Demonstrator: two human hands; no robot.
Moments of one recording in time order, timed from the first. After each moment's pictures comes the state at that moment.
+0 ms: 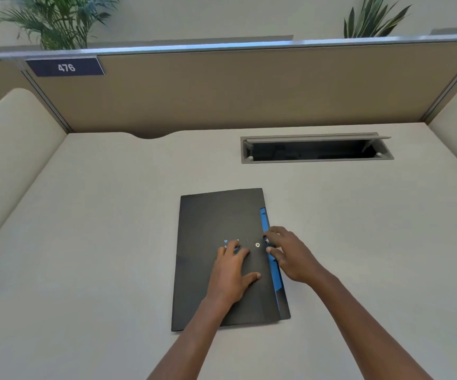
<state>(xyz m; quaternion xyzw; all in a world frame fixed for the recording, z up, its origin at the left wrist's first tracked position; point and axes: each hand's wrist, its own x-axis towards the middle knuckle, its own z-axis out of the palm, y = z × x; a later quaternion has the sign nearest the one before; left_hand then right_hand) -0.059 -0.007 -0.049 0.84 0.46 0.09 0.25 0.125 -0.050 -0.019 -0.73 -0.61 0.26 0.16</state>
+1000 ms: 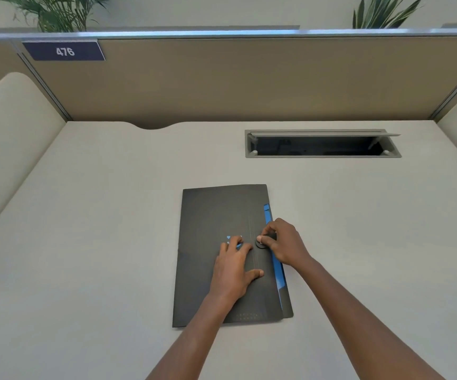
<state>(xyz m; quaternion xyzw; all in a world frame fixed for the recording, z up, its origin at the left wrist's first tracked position) -0.057 -0.006 -0.051 0.83 0.48 0.08 0.27 0.115 -0.013 -0.036 -0.78 -0.53 0.26 0.23</state>
